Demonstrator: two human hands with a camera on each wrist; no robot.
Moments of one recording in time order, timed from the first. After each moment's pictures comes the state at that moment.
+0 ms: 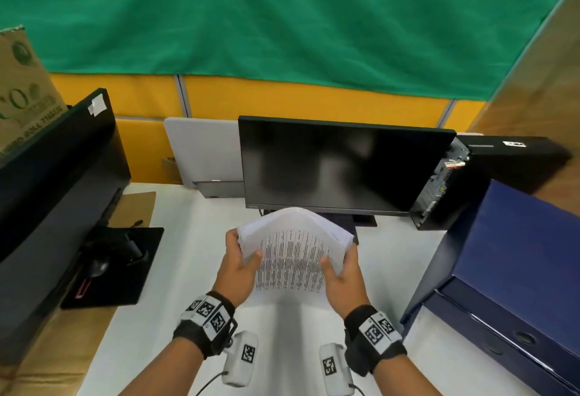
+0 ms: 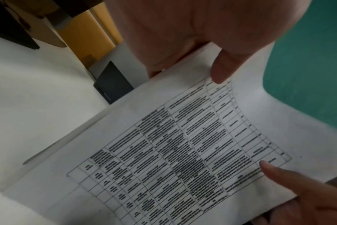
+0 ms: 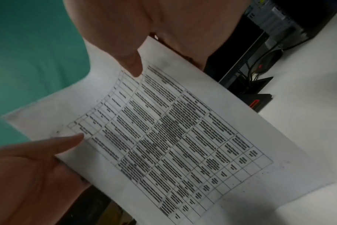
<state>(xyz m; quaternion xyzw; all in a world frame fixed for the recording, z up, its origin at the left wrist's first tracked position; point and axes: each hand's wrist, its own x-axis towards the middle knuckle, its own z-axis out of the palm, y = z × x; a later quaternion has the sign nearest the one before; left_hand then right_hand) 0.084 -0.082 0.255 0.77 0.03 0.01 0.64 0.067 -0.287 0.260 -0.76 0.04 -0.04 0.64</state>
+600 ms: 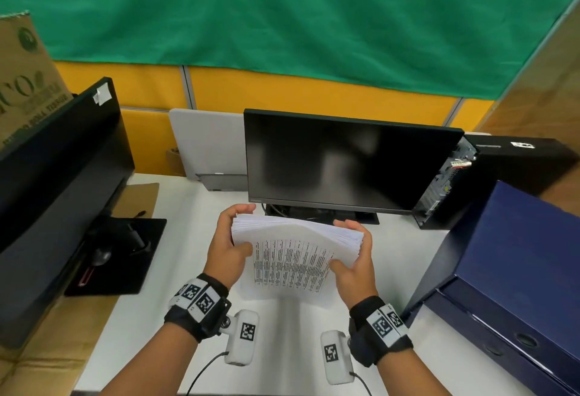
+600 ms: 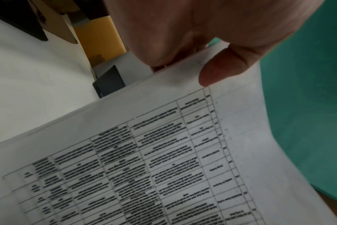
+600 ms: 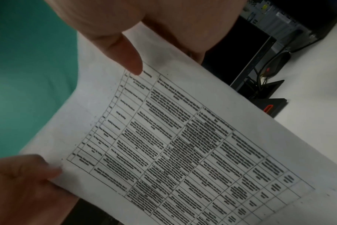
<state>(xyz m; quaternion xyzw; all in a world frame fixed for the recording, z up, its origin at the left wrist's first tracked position) 0.091 -0.072 0.277 0.73 0.01 0.06 0.68 0.067 -0.297 0.272 -0.73 0.01 -0.09 0.68</state>
